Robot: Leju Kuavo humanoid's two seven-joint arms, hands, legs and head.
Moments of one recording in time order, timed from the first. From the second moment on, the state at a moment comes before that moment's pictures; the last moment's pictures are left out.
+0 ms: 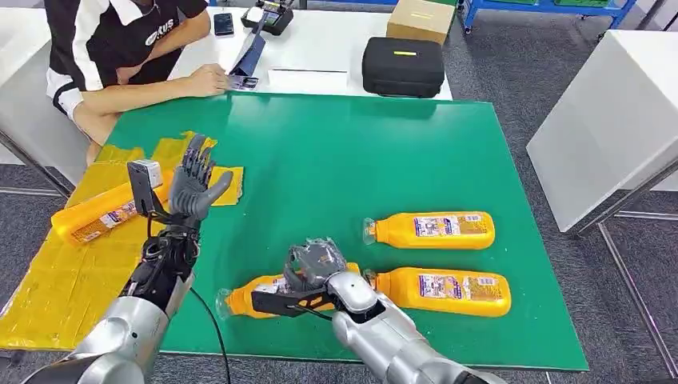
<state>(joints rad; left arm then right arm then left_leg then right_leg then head) -0.66 -0.19 0.25 -0.42 -0.09 -0.30 -0.68 -0.51 0.28 0.56 -0.38 1.17 -0.13 -0.03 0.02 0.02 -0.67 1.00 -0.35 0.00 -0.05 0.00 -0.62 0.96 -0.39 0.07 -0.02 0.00</state>
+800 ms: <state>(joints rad) -0.61 -0.19 0.17 -0.45 -0.02 -0.29 -0.70 -0.46 0.29 0.36 -0.50 1.02 -0.61 -0.38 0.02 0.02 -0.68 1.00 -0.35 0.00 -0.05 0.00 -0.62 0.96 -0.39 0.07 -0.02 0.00</state>
